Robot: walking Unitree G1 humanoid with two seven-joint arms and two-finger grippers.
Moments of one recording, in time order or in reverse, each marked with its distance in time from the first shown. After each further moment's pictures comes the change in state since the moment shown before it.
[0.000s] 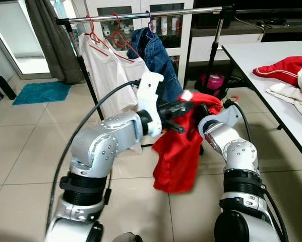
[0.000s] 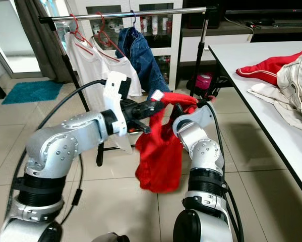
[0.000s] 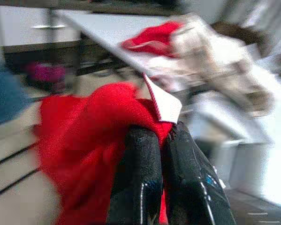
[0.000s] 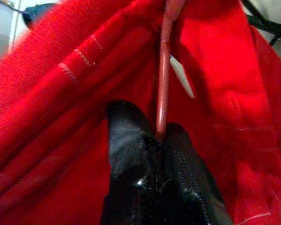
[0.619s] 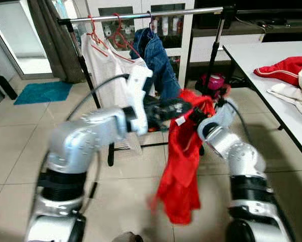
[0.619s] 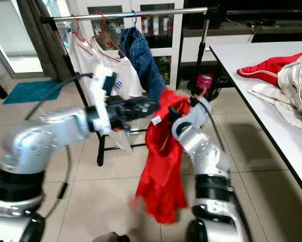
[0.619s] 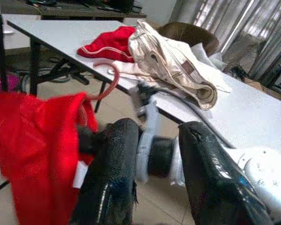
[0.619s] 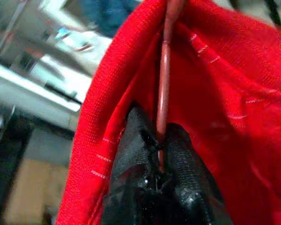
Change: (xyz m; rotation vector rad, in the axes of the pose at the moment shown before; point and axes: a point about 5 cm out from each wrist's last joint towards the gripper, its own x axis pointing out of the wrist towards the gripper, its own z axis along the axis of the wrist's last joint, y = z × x) left arm -0.028 -0.001 0.020 -0.003 -0.010 -0.242; right arm -0.009 -0.001 0.004 -0.378 0.003 0.177
